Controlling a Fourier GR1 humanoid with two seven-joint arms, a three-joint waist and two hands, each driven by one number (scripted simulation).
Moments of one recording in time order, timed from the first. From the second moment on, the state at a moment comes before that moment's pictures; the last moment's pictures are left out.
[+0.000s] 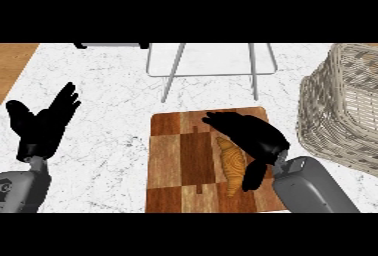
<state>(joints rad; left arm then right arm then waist) -0.21 0.36 0.04 -1.39 0.18 0.05 0.22 -0.41 -0.26 0.43 -1.57 0.65 0.55 0.18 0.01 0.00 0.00</state>
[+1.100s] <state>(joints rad) -0.22 0.31 0.12 -1.35 0.11 -0.03 0.19 -0.32 -0.21 0.36 -1.57 0.79 0.66 -0.01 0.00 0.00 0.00</state>
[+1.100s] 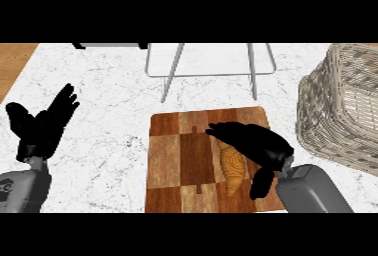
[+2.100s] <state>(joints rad) -0.22 0.27 0.15 -1.37 0.07 -0.04 0.22 -0.32 -0.17 0.45 -1.41 1.08 0.49 -0.13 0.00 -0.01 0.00</state>
